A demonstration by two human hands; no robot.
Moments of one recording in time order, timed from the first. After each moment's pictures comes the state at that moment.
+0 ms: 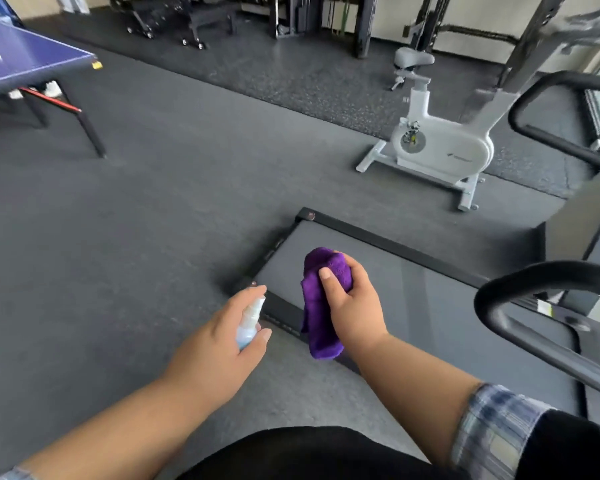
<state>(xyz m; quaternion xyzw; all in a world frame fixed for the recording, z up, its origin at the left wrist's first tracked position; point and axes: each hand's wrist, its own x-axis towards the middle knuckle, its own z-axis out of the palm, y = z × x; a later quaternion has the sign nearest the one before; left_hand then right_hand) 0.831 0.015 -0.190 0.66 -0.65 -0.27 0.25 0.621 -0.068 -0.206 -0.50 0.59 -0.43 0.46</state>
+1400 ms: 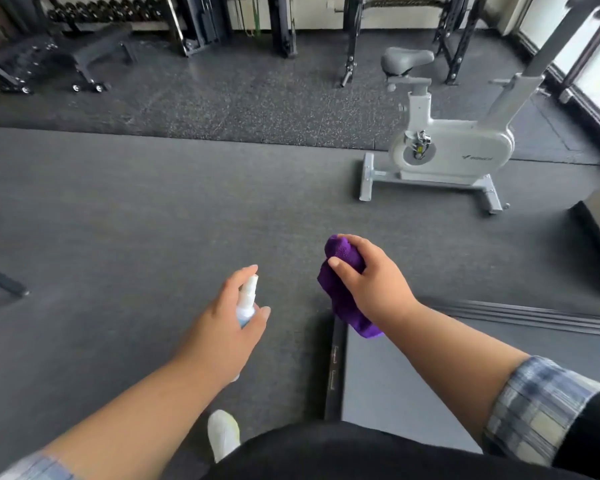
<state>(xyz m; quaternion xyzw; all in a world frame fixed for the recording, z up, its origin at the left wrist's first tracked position) 1.157 -0.746 -0.209 0.59 -0.72 -0.28 0.22 0.892 -0.751 -0.219 -0.53 0.69 -0.39 0.30</state>
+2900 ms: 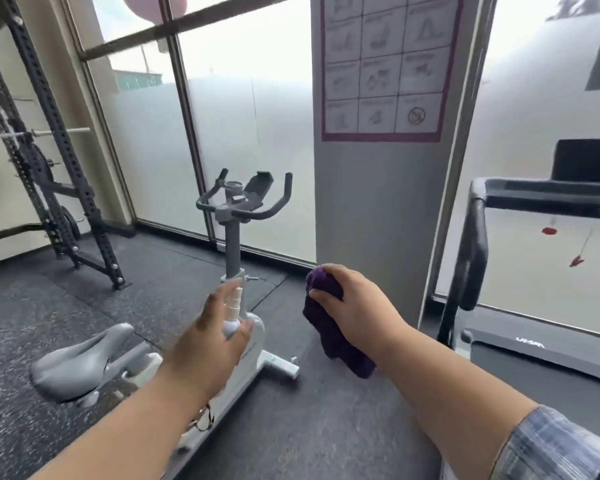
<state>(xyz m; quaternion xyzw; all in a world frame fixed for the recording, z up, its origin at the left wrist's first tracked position) 0.450 -1.489 -0.051 -0.01 -0.92 -0.32 0.23 0.392 -1.238 -0.024 -0.18 0.88 -0.42 -0.14</state>
